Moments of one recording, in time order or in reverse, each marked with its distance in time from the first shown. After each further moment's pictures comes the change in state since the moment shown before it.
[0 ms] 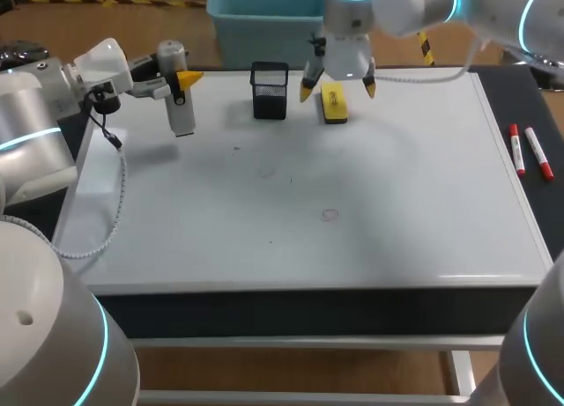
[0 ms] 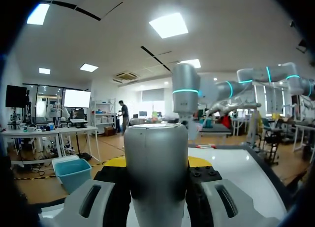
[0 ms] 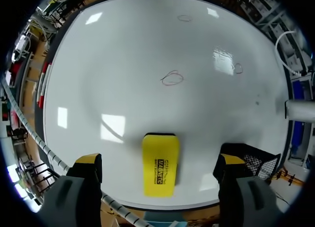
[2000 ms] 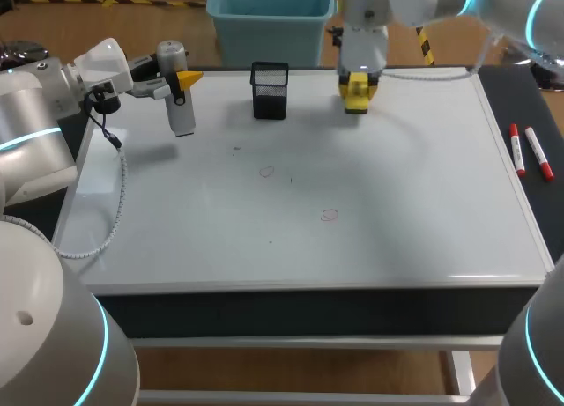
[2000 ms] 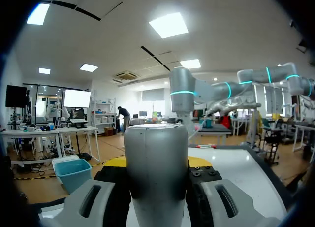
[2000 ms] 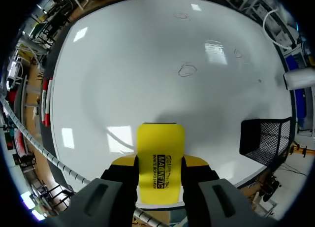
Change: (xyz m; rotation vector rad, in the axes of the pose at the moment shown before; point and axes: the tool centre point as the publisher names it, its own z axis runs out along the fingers) left arm 0.000 0.000 0.000 0.000 0.000 0.000; right arm 0.057 -0.005 -0.006 -0.033 0.016 0.207
